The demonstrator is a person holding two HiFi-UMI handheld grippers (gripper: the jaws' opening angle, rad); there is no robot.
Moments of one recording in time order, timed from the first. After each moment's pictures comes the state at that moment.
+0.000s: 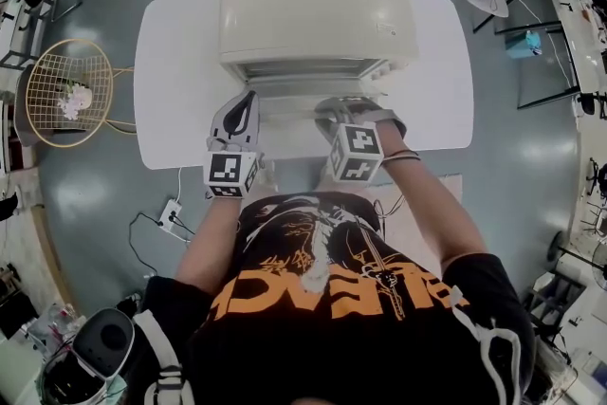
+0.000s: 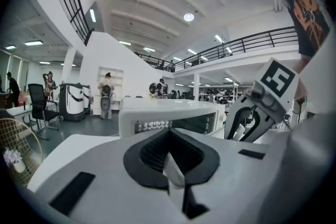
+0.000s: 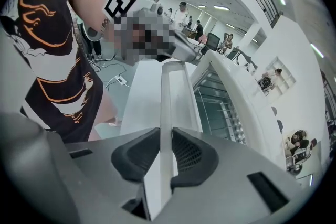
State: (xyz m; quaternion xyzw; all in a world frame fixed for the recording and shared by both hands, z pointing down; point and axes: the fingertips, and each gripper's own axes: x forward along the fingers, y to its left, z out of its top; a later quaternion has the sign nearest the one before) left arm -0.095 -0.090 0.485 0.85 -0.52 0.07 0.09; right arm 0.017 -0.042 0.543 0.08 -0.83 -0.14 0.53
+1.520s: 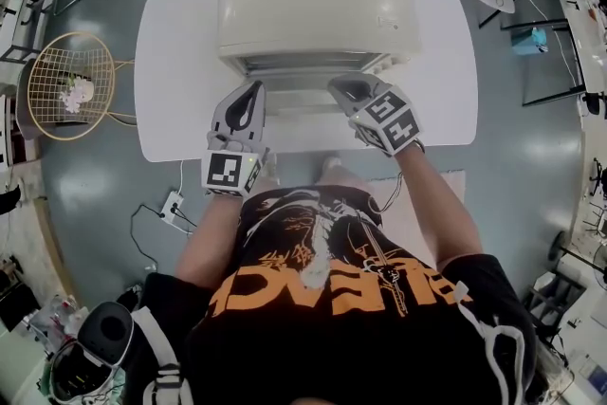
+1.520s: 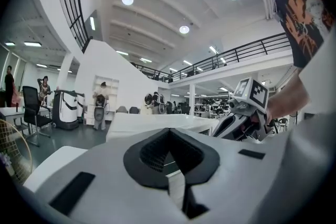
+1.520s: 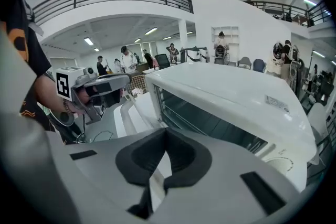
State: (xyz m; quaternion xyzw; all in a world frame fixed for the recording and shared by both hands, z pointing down) left arm -0.072 -0.089 0.443 0.86 -0.50 0.02 0.05; right arm 0.049 -0.100 0.500 0.26 -0.90 0.15 0.32
